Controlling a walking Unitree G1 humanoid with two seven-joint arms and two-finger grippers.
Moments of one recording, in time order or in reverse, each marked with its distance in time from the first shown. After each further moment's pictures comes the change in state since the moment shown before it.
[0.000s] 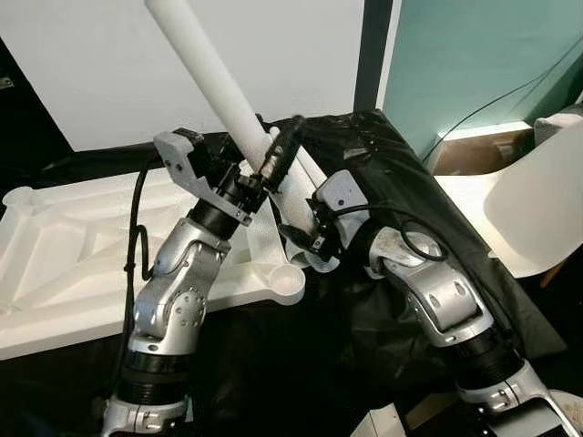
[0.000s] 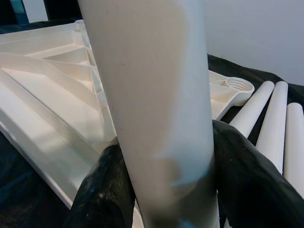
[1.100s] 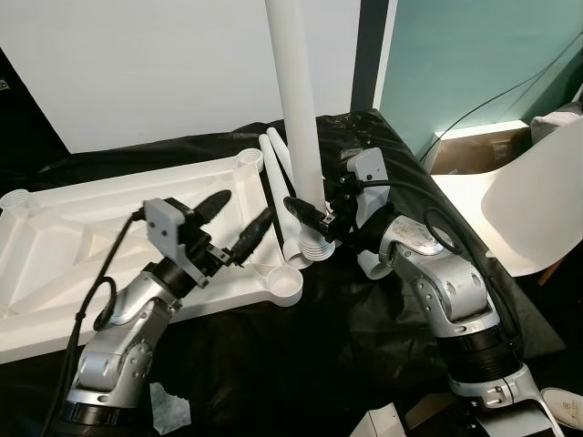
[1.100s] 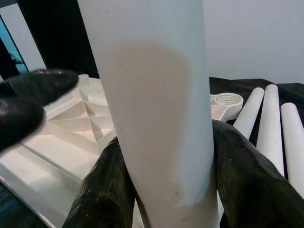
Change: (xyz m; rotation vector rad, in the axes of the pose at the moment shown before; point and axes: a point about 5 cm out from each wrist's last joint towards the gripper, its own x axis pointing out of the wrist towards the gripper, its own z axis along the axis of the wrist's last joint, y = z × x) left arm -0.078 0.024 -0.012 0.151 0.299 0.004; right arm -0.008 -0.022 0.007 0.230 -0.113 -0.074
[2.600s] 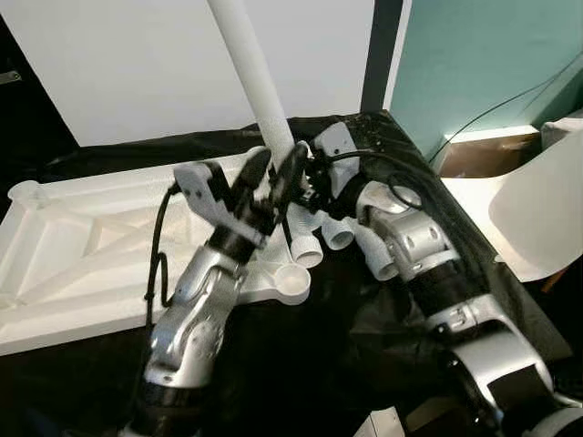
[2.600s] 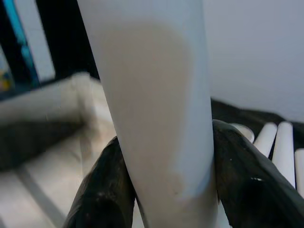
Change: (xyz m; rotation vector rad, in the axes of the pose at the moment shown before) left arm 0.045 -0.040 -0.003 -0.241 -0.087 0.104; right arm 0.055 -0.011 0.011 -0.104 -0.059 0.015
